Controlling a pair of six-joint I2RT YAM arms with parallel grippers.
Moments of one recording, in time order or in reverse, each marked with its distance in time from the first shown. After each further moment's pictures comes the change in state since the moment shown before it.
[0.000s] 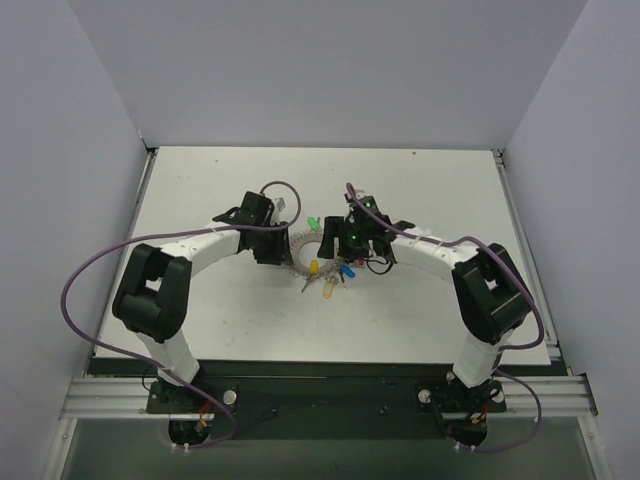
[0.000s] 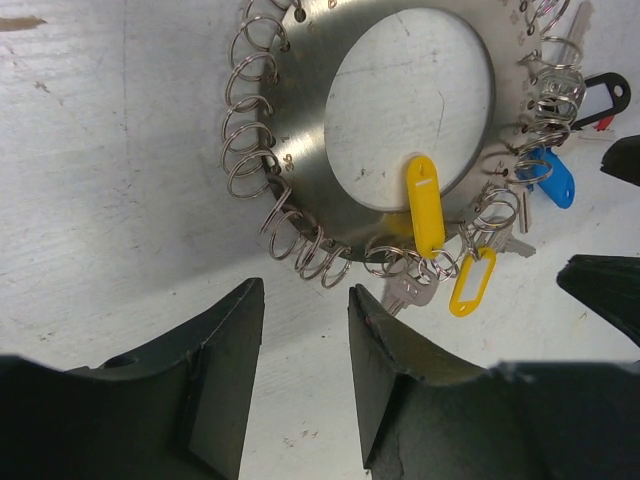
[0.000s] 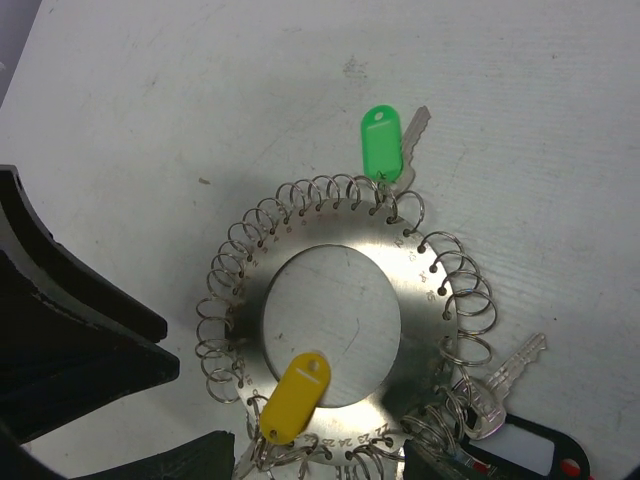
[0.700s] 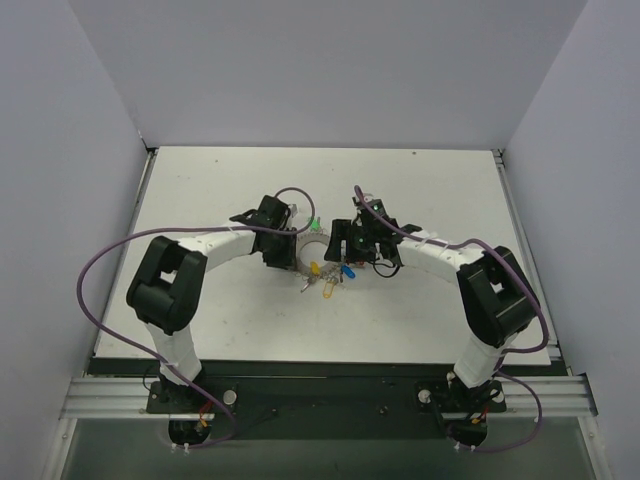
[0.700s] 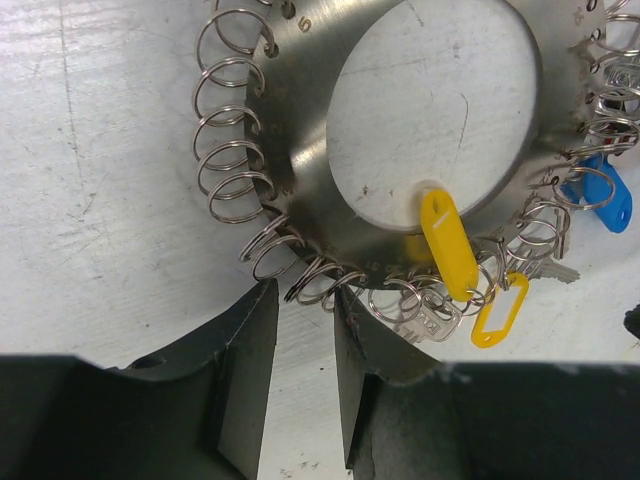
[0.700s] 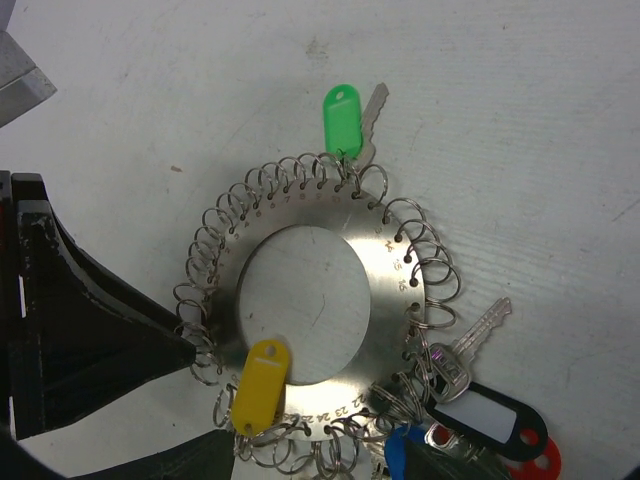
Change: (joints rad) left arm -0.074 0.095 0.047 -0.020 -0.088 0.000; right arm -0.031 -0.039 -0.064 0.007 -0.011 0.001
